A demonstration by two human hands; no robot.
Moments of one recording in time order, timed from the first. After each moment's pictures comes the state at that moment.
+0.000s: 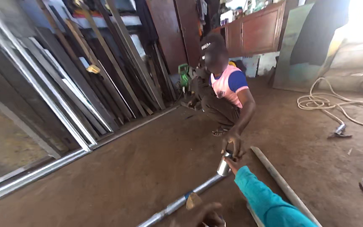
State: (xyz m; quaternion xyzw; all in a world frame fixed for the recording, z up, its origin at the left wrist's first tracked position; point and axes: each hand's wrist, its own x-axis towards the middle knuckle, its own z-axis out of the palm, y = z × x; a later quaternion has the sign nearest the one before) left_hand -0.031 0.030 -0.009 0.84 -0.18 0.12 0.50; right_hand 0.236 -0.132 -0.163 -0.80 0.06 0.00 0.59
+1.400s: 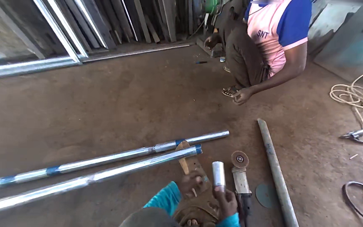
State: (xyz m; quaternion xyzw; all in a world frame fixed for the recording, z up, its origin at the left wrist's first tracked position) left_hand 0.009 0.055 -0.269 0.73 0.09 -0.23 0.64; right_hand -0.007 -0.141 -0.277 -0.65 0.21 0.14 0.72
